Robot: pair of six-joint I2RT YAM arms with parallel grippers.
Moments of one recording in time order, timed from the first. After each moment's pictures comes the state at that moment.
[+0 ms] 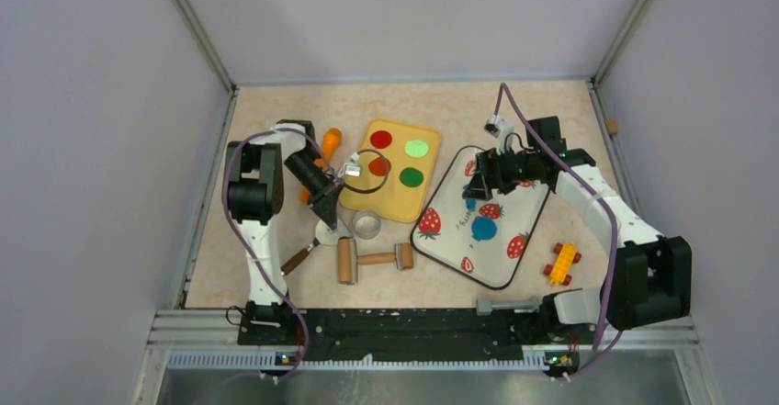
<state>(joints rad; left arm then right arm) -0.09 2.17 1.51 -1.50 0.71 1.21 0.20 1.34 1.01 -0.60 -0.70 -0.09</state>
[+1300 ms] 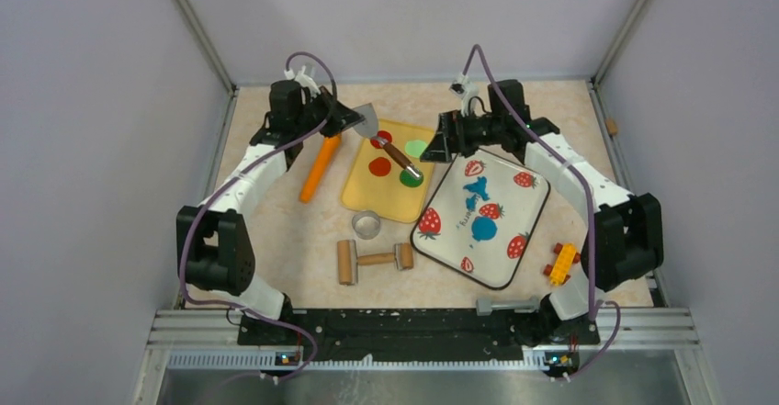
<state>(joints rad) -0.15 1.56 1.23 -0.04 0.53 -0.75 0.36 1.57 1.31 -0.39 -0.72 0.19</state>
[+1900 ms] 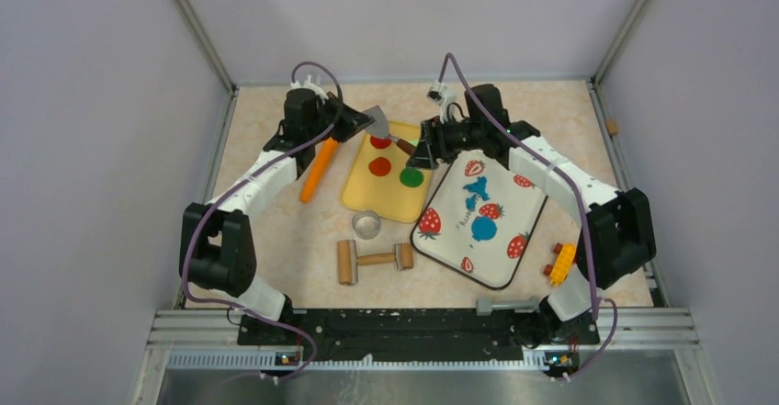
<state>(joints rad) -0.25 1.56 1.15 0.08 0.37 -0.97 0.49 1.61 1.33 -0.34 -0.69 0.18</state>
